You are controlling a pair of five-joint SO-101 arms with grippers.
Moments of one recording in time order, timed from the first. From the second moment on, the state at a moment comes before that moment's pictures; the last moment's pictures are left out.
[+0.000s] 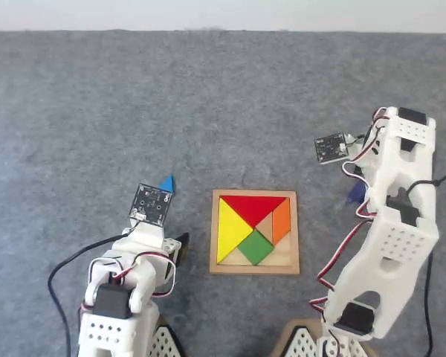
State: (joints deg) left arm 2.3 -102.2 96.9 71.7 -2.2; right arm 14.9 36.7 -16.2 86.8 109.0
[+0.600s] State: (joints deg) left arm 2.3 -102.2 96.9 71.7 -2.2; right arm 14.3 36.8 -16.5 87.5 92.9
